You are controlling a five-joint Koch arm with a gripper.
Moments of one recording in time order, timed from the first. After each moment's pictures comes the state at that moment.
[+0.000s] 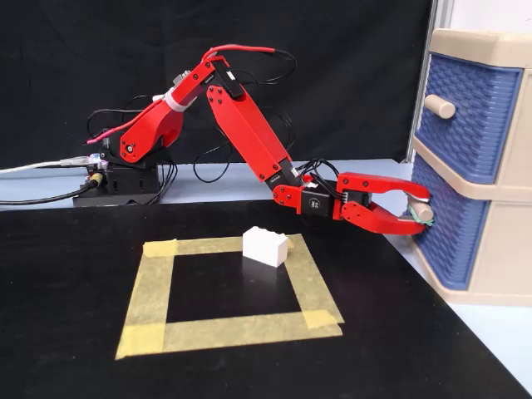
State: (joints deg) arm -59.8 45.9 94.5 -46.9 -164.6
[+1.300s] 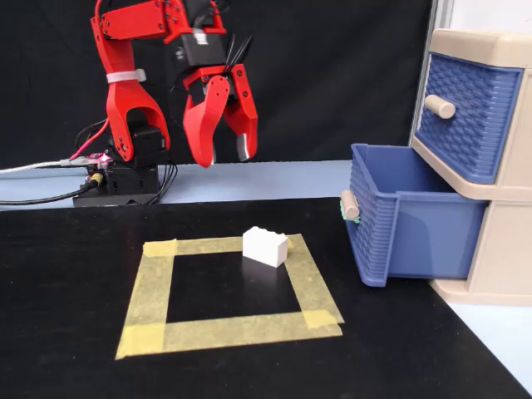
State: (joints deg) arm -37.9 102.9 91.1 76.0 -85.4
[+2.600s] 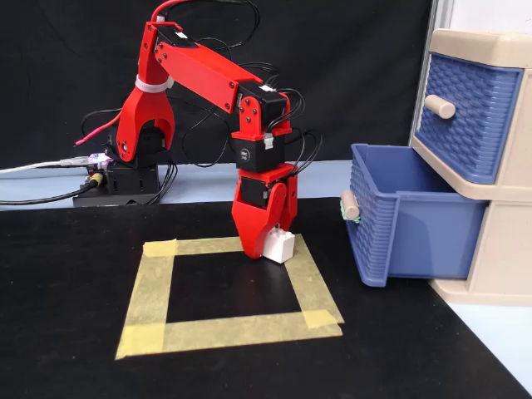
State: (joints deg) arm -41.5 69.5 77.3 72.7 -85.3
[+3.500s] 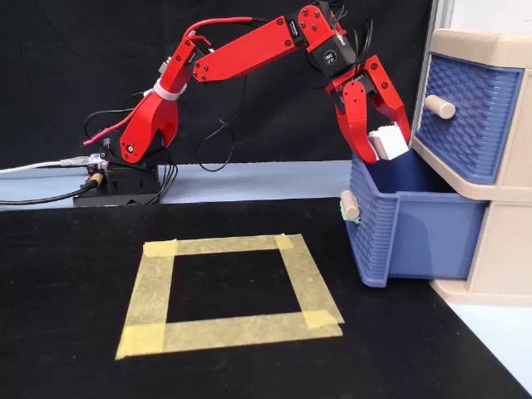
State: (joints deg) arm -58.9 57.0 24.1 82.2 -148.4
